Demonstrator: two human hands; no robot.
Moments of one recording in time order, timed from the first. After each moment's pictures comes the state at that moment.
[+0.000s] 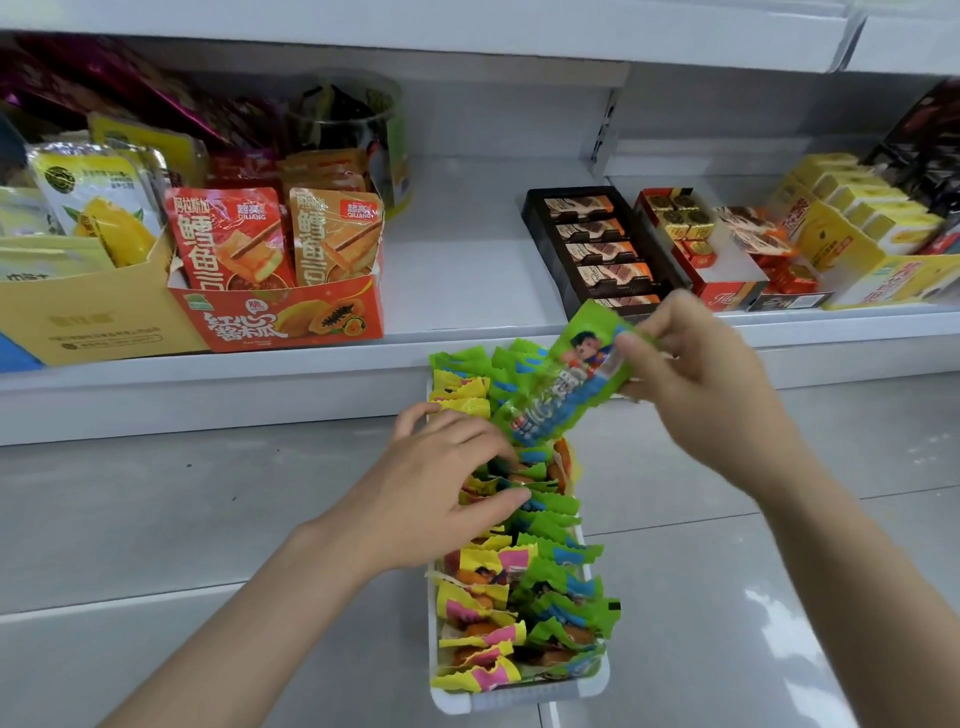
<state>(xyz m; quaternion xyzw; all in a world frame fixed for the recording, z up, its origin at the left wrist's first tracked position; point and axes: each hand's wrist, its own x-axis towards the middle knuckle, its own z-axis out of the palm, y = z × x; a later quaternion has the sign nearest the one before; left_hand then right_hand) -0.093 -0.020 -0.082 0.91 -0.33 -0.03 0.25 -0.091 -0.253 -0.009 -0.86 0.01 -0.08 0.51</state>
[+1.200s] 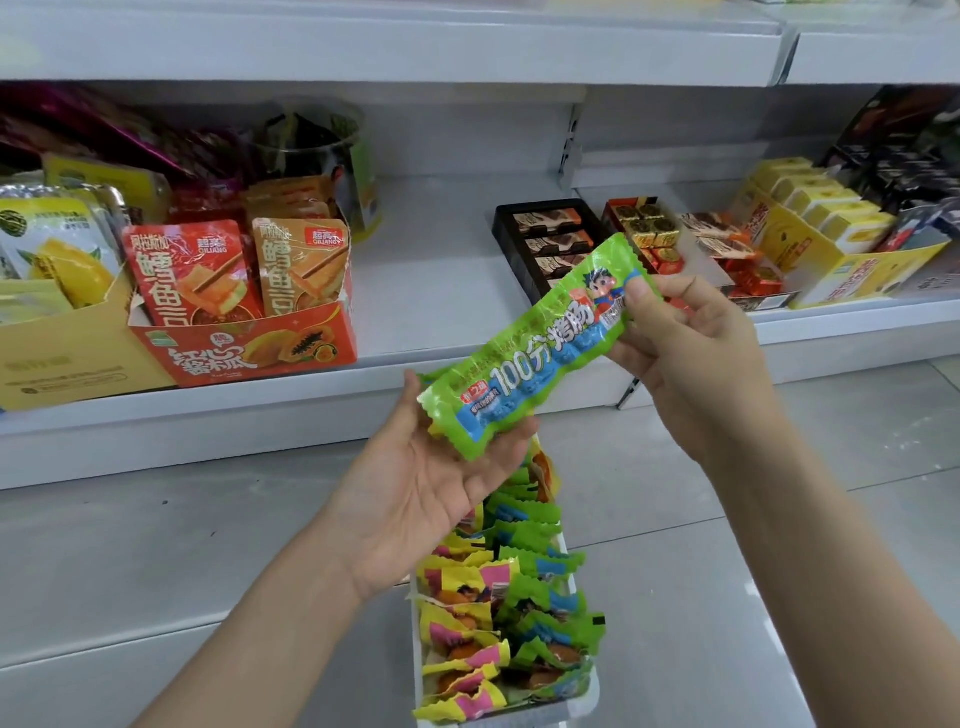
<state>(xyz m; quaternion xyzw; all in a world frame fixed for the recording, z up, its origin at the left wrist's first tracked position) -0.088 -0.042 -0.042 0.24 0.10 -0.36 0.90 -0.069 -0.255 0.004 -0.61 0.10 -0.12 0.77</state>
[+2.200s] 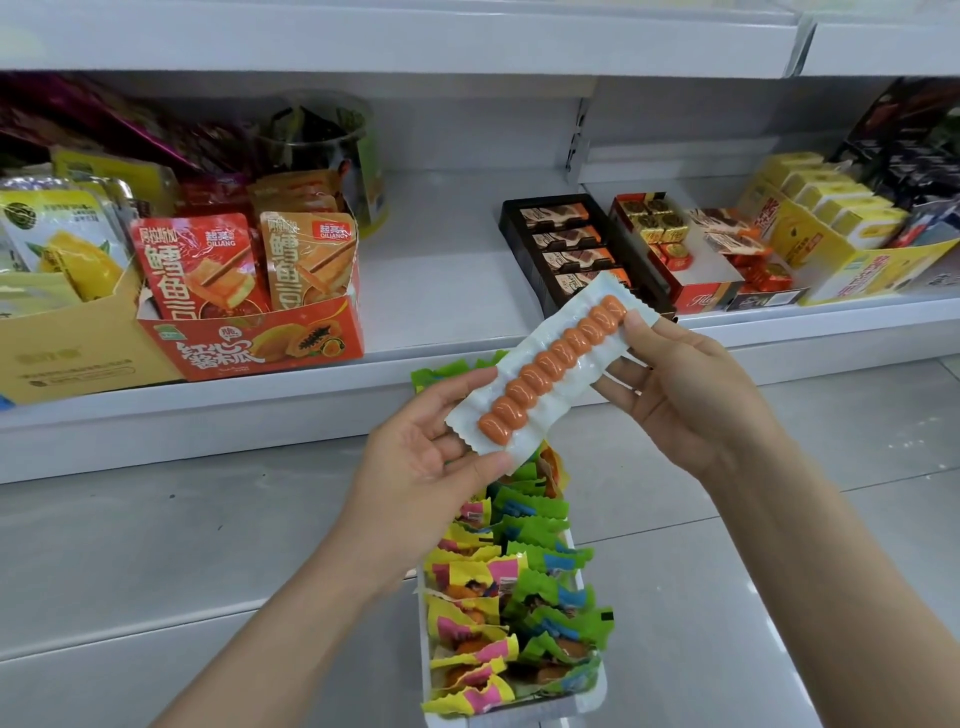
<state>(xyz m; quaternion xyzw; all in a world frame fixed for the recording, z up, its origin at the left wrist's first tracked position) -0.102 -0.041 -0.052 0.60 -0.08 -0.13 0.79 -0.071 -0.259 -0.016 -0.54 0.19 0.01 0.82</state>
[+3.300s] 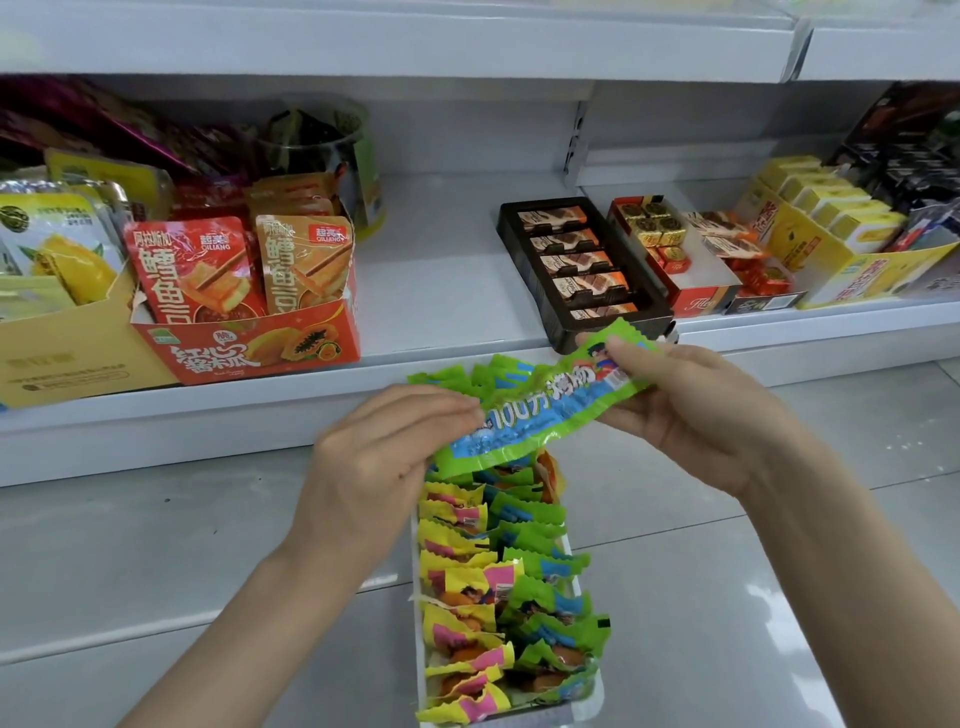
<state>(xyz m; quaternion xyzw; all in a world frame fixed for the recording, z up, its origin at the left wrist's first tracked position) -0.086 -0.016 -0.056 0.82 -0.33 0.28 0.37 -0.081 -0.268 -0.005 -0.58 0.15 0.12 0.79</state>
